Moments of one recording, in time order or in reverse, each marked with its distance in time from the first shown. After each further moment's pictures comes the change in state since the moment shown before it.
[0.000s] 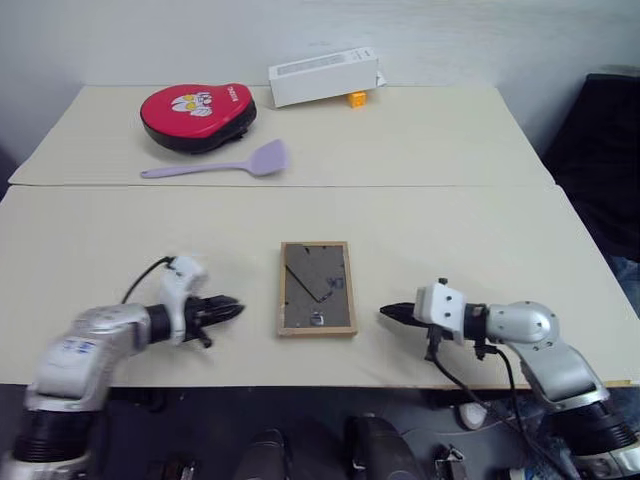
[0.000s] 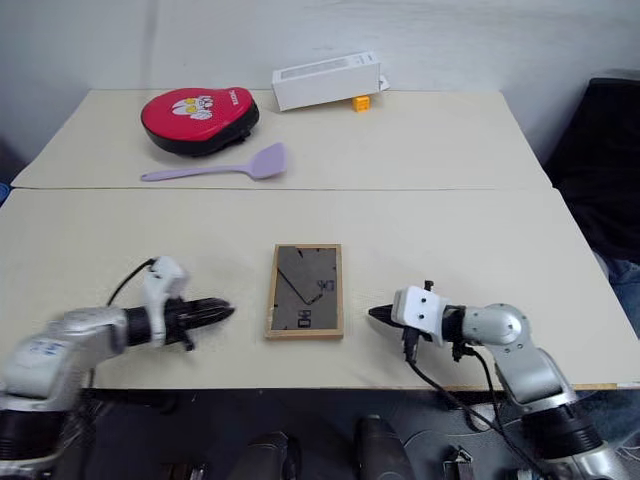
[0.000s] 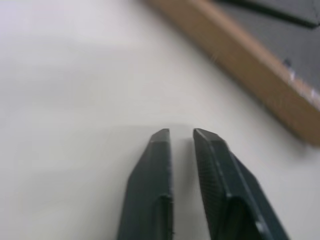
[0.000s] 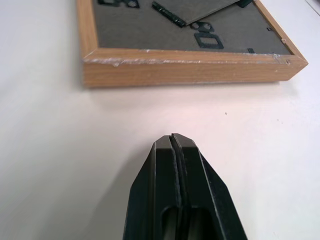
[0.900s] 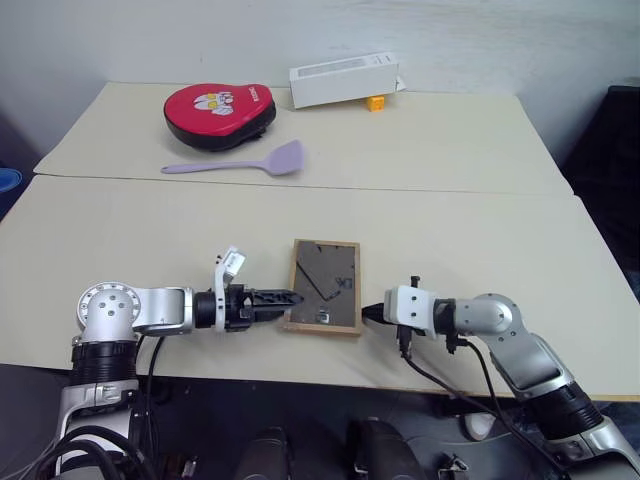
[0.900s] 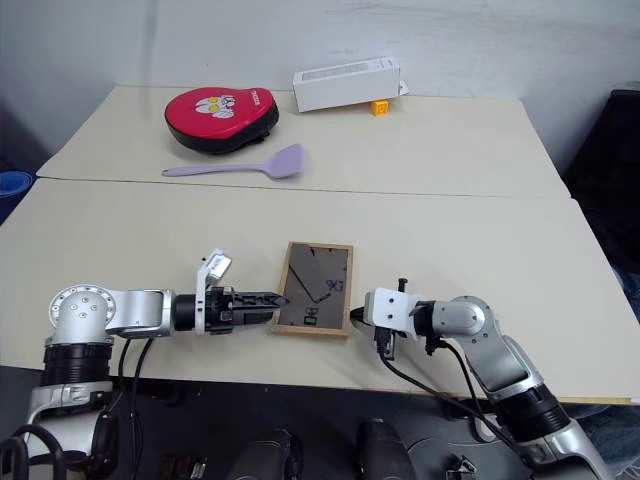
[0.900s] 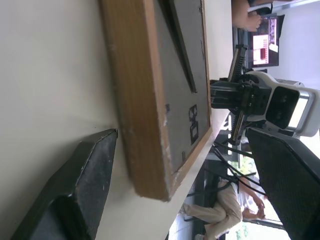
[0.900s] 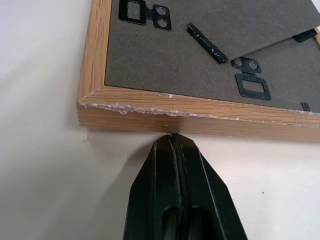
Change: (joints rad) left arm -0.357 -0.283 -0.018 0.435 -0.883 0.520 0.760; right arm -0.108 0.089 0.133 0.035 -0.131 0.047 -0.043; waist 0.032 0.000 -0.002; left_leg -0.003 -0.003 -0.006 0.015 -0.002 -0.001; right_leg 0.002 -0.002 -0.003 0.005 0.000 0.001
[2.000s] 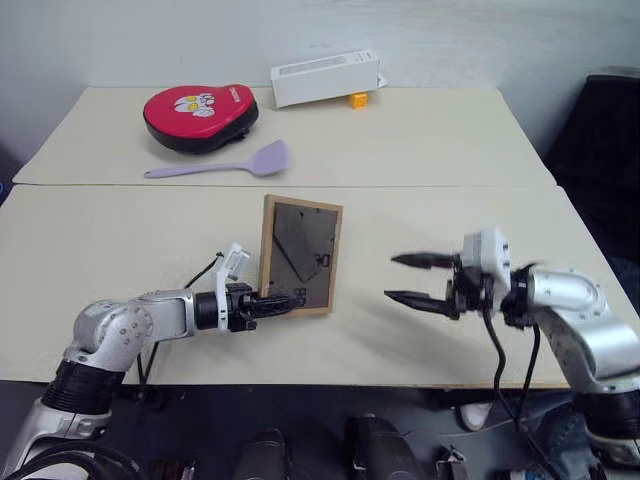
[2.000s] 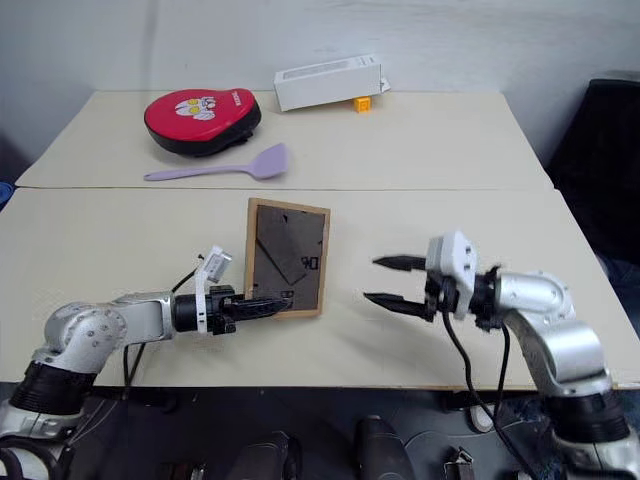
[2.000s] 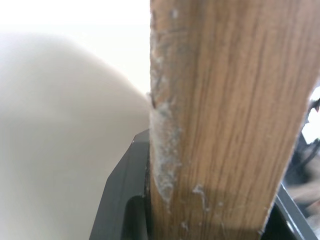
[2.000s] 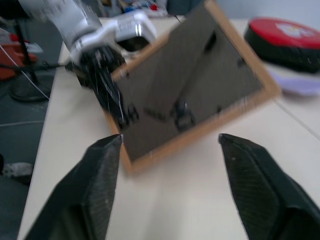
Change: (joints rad) left arm 0.139 0.212 -0.326 -0.329 0.459 -0.676 -0.556; right arm -0.120 -0.055 -0.280 -0.201 0.595 0.353 0.091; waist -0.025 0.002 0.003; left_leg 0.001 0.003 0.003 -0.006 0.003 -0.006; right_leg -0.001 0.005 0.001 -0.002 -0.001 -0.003
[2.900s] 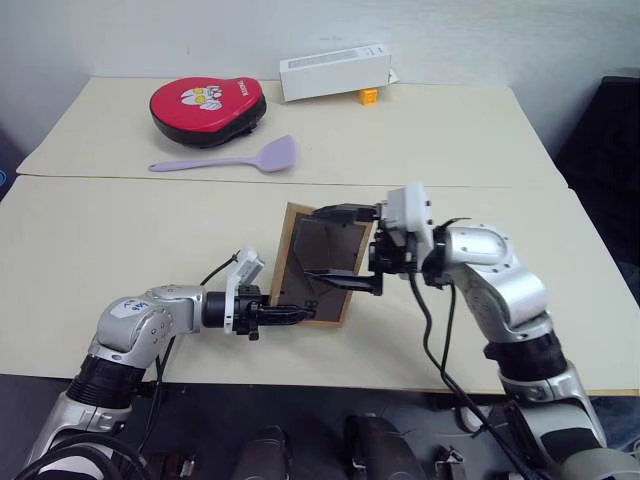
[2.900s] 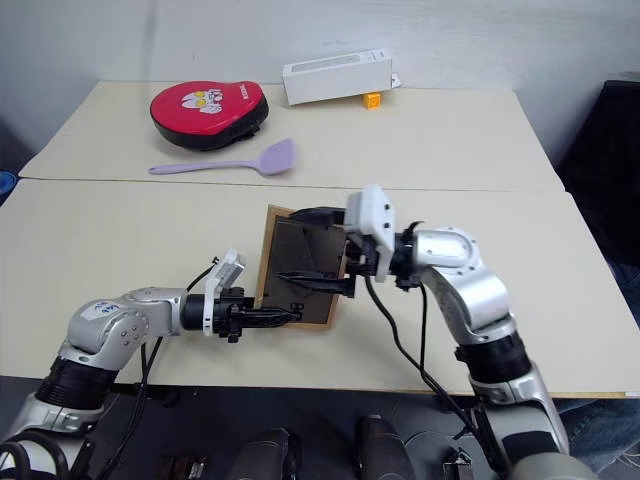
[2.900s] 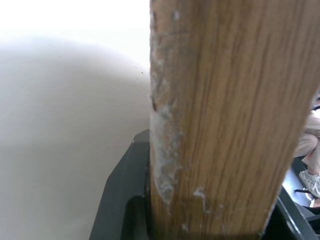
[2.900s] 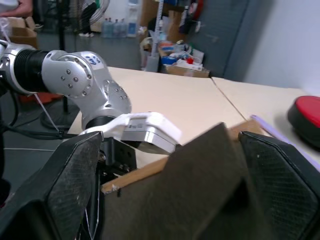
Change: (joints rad) left arm -0.039 -0.079 -0.001 0.029 0.231 0.014 -0.254; right arm -0.164 0.202 0.138 0.071 -0.088 -0.051 -0.018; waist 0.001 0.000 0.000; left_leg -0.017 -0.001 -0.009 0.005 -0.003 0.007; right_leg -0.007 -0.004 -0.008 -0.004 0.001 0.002
